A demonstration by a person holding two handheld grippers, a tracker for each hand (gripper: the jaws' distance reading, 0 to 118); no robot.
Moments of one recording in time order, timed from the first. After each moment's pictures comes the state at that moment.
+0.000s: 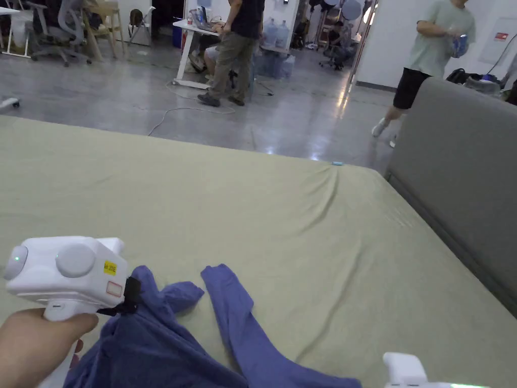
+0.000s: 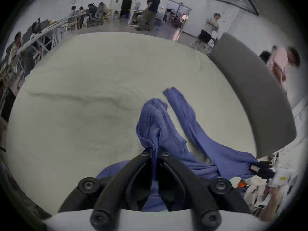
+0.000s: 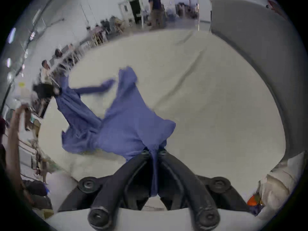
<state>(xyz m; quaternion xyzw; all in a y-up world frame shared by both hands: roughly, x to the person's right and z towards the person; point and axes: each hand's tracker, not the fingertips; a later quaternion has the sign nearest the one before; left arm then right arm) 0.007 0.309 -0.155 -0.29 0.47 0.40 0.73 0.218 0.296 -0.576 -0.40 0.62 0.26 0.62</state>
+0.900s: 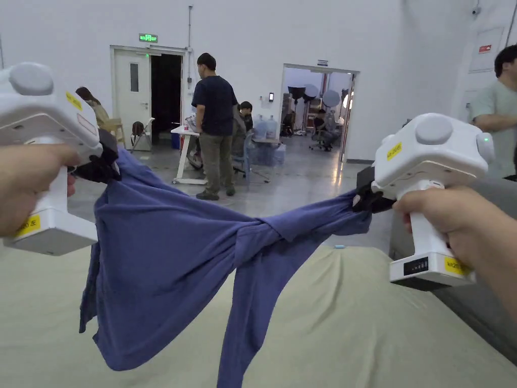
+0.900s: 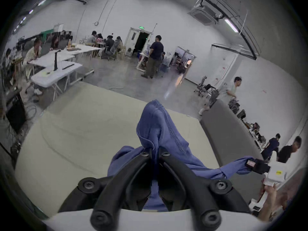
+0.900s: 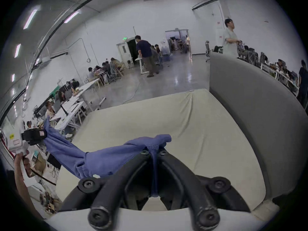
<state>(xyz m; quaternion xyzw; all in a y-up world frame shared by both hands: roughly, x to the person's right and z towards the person) -0.103 0.651 -0.144 -0.12 0.55 0.34 0.75 -0.021 0.627 -0.599 -0.31 0.63 0.14 0.69</state>
